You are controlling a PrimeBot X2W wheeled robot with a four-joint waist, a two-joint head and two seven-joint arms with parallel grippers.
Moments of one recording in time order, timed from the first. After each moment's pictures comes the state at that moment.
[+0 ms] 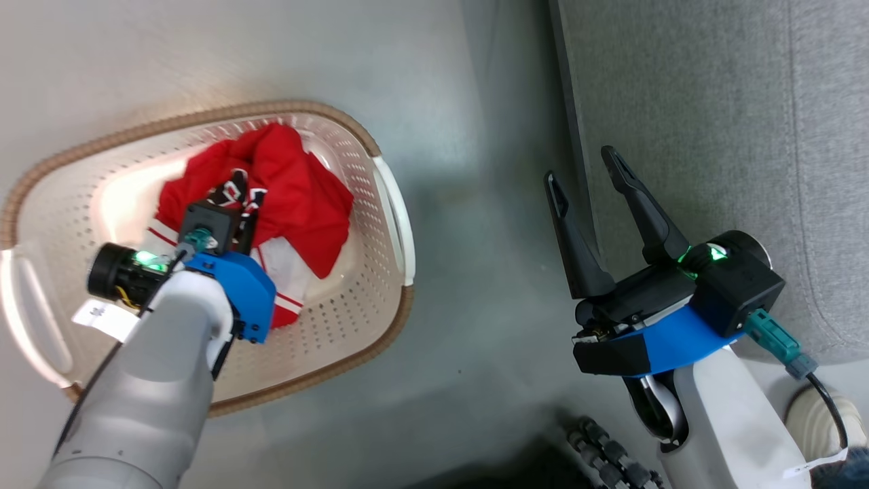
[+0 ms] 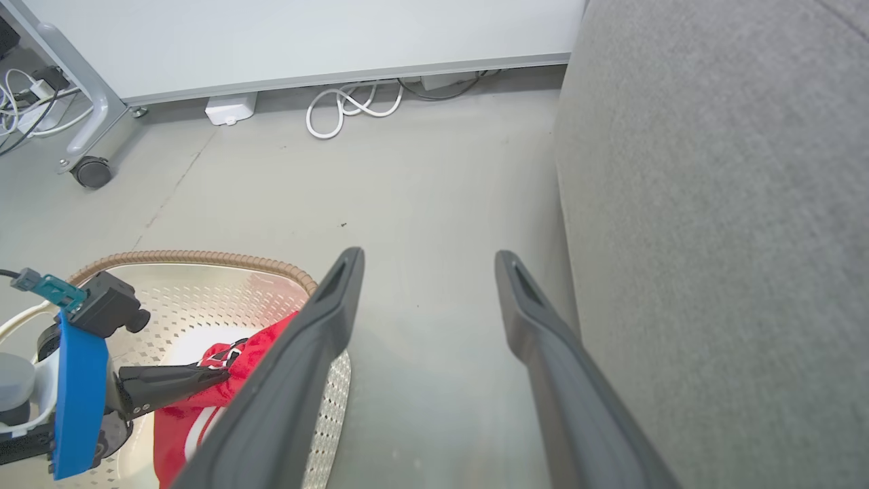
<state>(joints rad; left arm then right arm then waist) -0.87 0.20 -0.64 1.26 -0.36 -0.12 -0.24 -0.38 -0.05 0.24 0.10 0.17 0.13 -0.26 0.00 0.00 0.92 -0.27</state>
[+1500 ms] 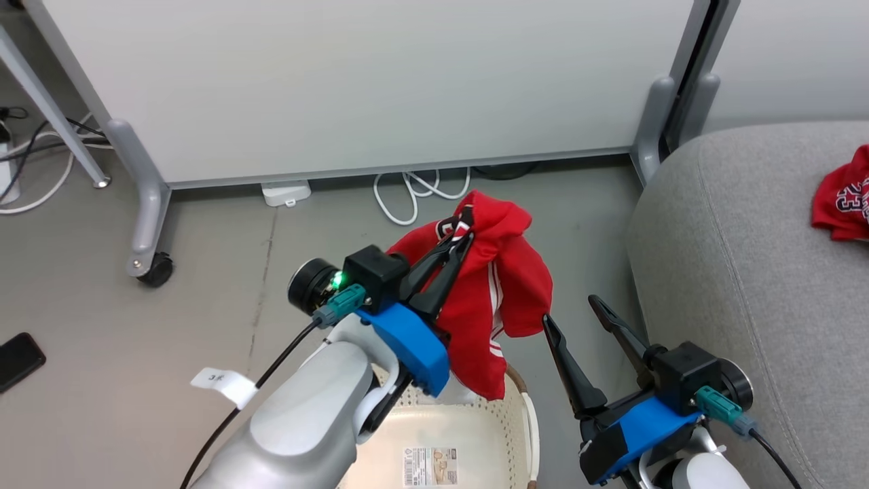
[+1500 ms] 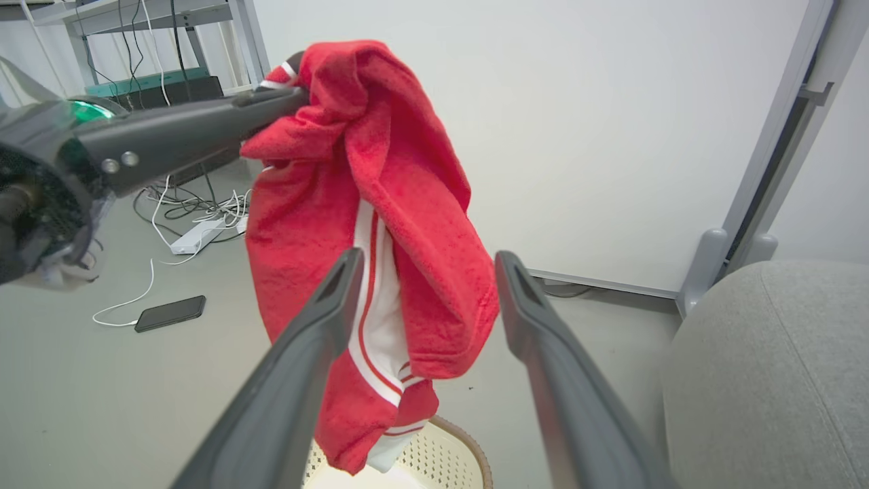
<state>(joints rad) -0.64 0.11 -0.83 0.63 -0.59 -0.13 -0.26 -0.13 -0.05 0.23 0.16 0.12 0.13 -0.09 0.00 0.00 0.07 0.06</state>
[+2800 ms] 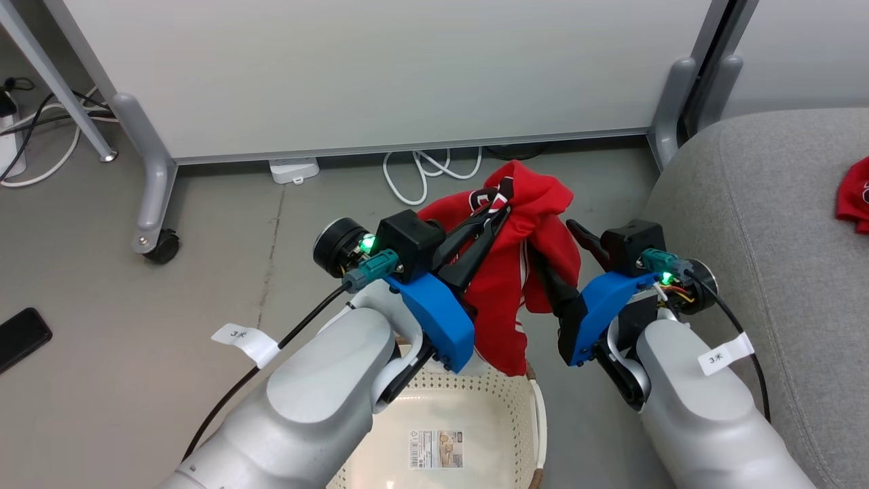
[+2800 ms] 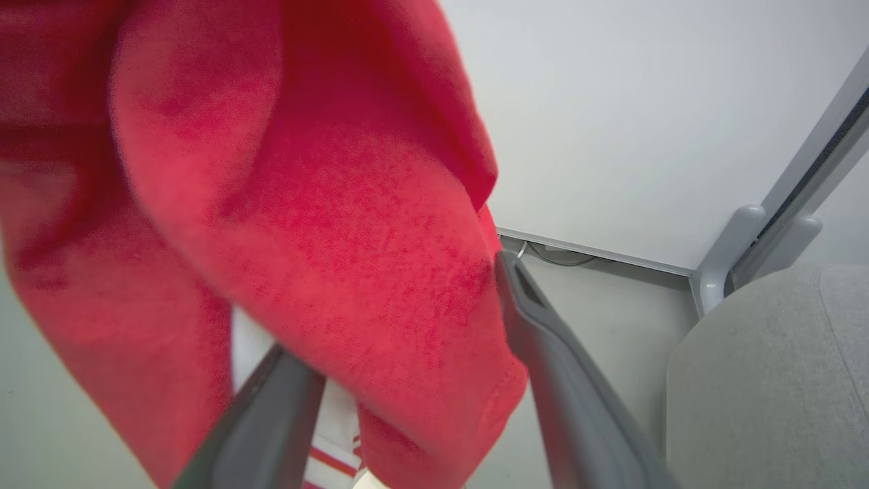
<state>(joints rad) -0.77 0.10 -0.95 0.63 -0.65 -0.13 -0.23 -0.66 -0.05 0.32 0.84 0.20 0.13 -0.14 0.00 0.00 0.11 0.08</state>
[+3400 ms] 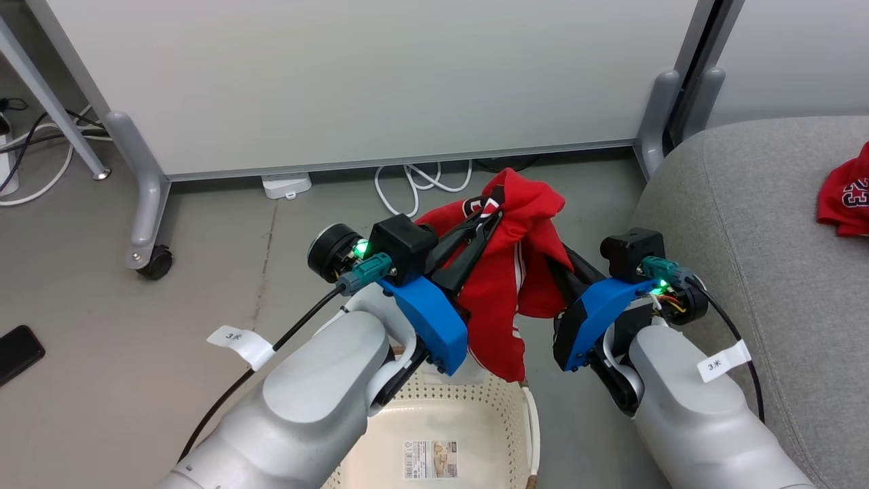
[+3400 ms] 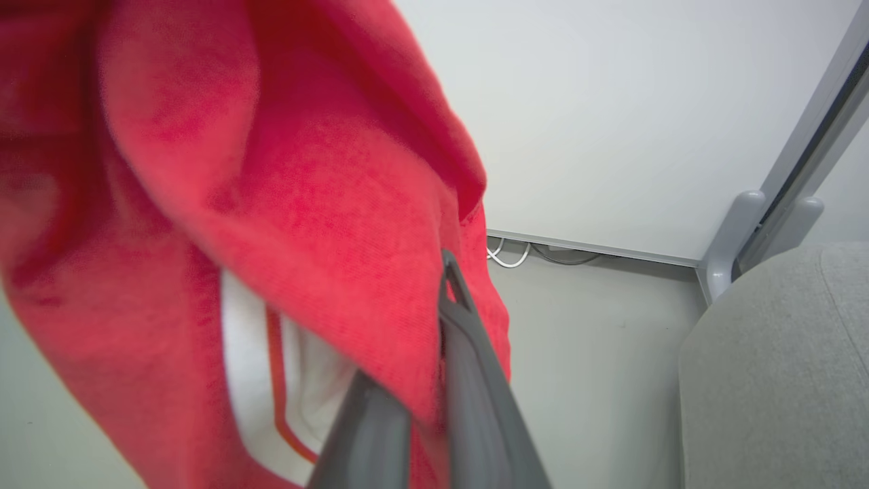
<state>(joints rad) -0.77 0.11 -0.97 0.65 -0.68 -0.13 -0.25 -0.71 -0.05 0.43 1.00 0.36 0.13 -0.24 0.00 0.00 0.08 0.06</state>
